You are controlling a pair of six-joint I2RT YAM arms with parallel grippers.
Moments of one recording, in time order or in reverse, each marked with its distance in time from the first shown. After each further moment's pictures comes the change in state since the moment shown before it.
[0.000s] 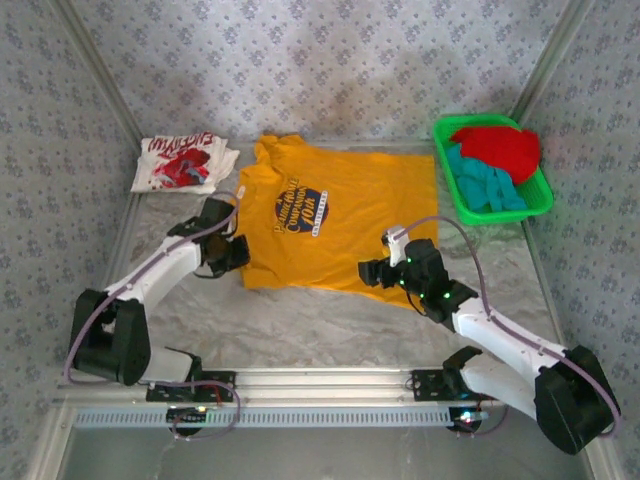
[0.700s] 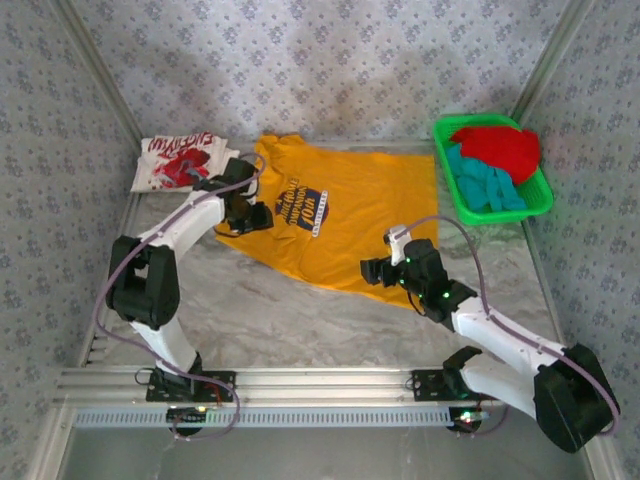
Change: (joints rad) left arm -0.031 0.334 0.389 -0.054 0.029 0.152; right arm 0.002 0.016 0.000 -0.004 0.071 -0.001
